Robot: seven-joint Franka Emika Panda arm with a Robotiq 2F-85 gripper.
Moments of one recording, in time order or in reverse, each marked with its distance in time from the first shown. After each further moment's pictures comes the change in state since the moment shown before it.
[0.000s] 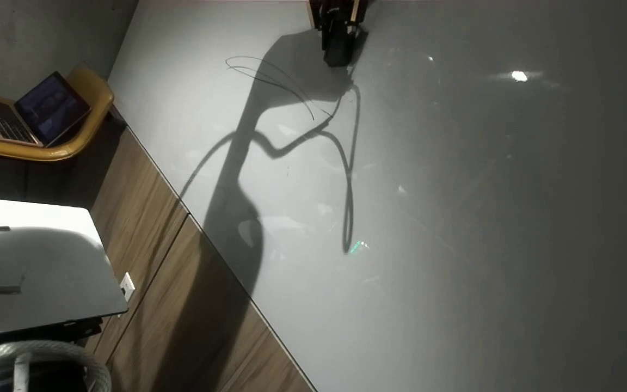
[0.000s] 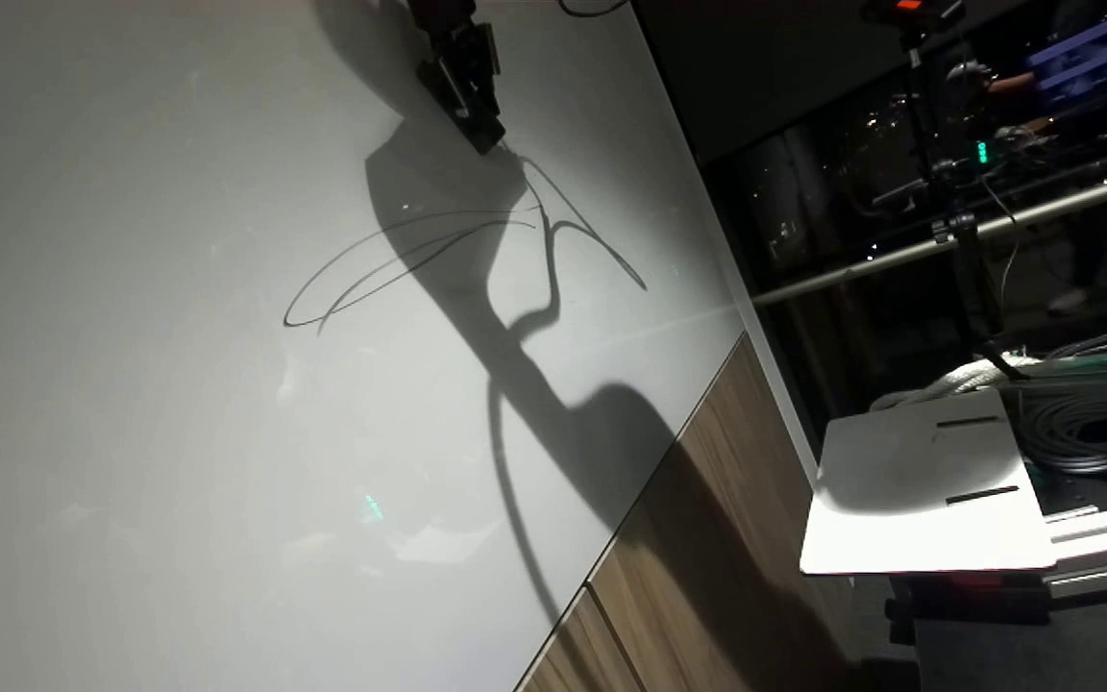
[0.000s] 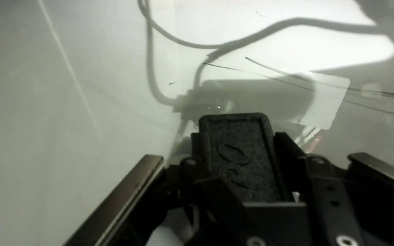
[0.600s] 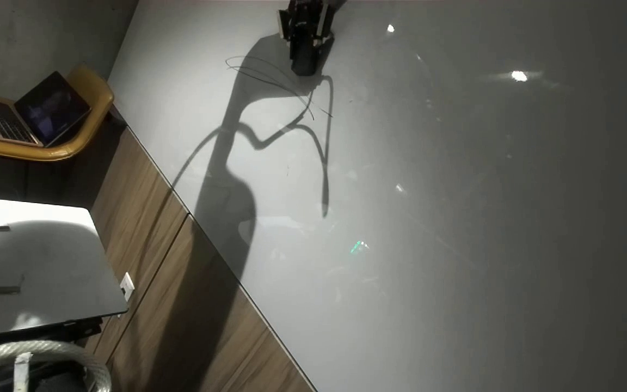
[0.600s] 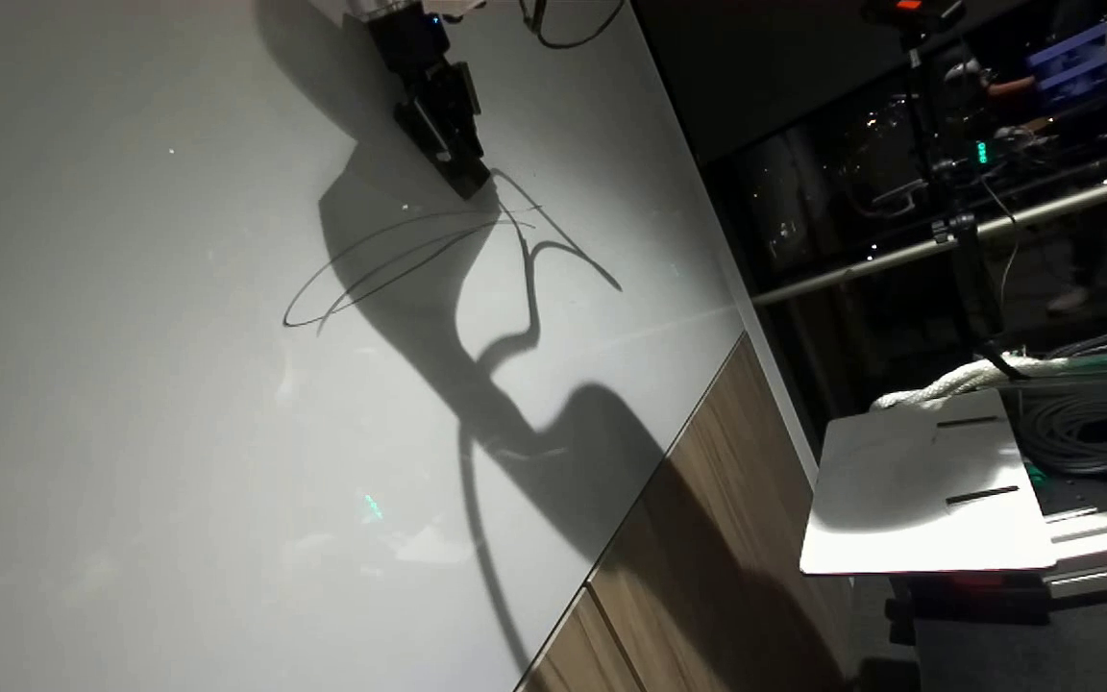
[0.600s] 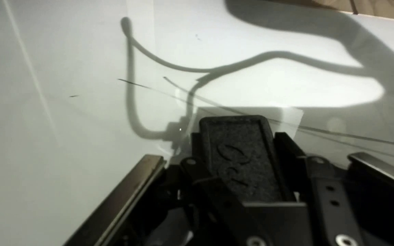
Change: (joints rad) arm 0.085 0.081 0.041 0.018 0.001 -0.073 0.038
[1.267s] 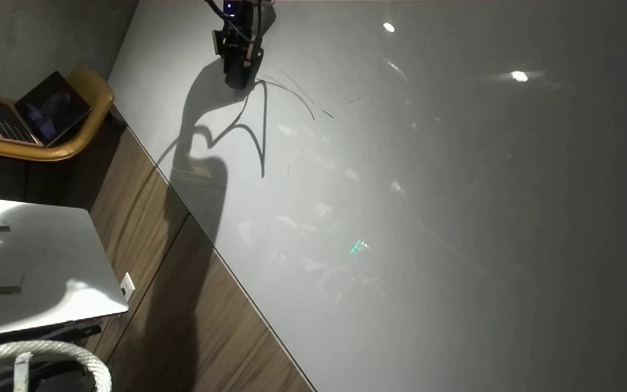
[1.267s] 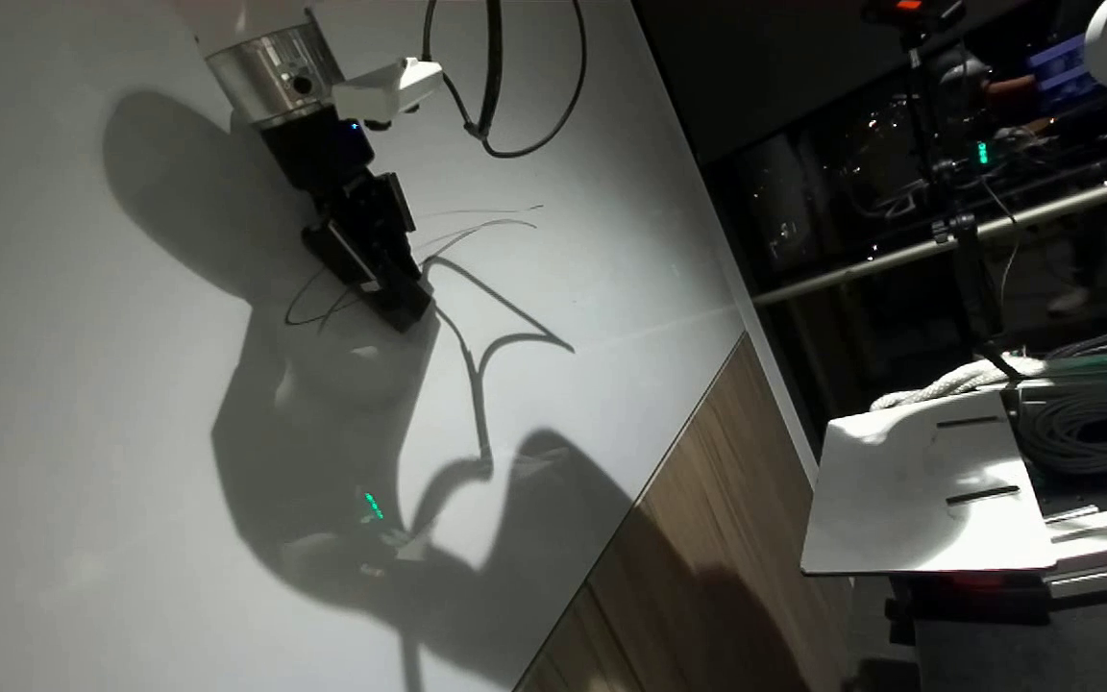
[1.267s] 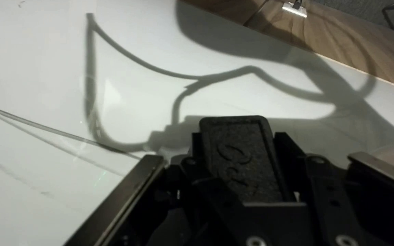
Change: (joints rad) arm 0.190 0.185 0.068 0.012 0.002 0.067 0.101
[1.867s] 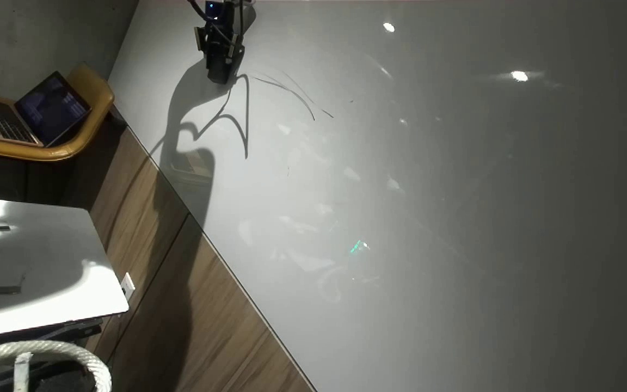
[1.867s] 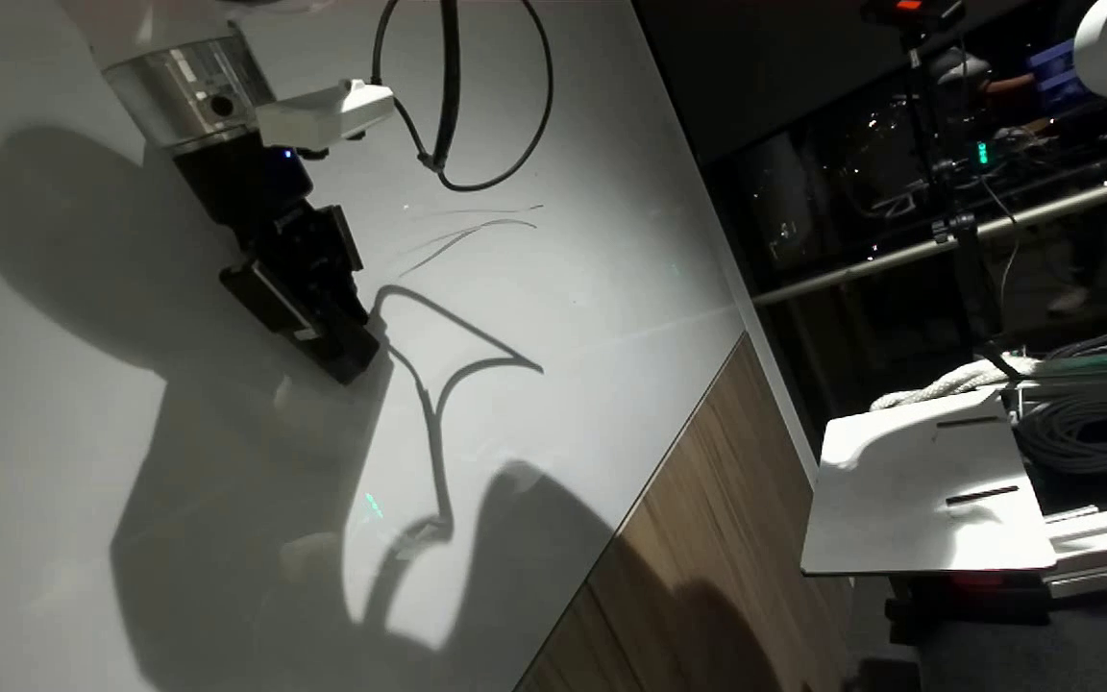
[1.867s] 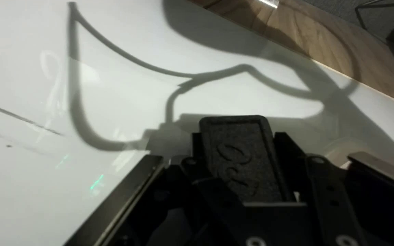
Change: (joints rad) arm 0.117 0.136 -0.010 0.157 -0.003 -0.018 0.011
